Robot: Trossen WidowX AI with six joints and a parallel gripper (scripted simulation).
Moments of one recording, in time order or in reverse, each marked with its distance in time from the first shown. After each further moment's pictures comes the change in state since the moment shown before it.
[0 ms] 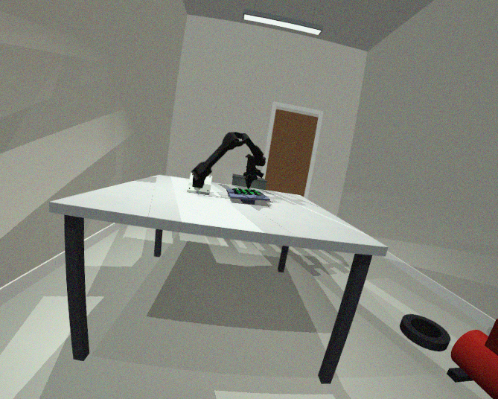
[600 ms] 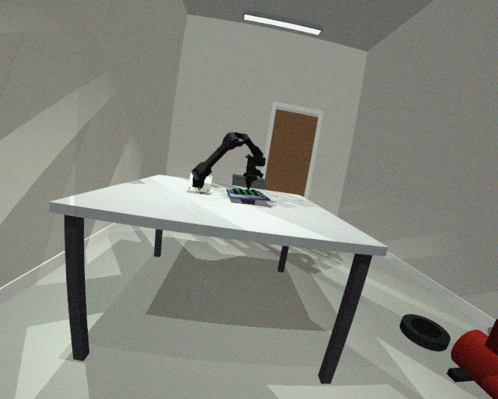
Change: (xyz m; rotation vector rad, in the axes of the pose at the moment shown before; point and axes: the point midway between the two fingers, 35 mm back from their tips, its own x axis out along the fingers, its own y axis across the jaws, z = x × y) arm 0.002 0.000 0.000 0.000 0.000 0.000
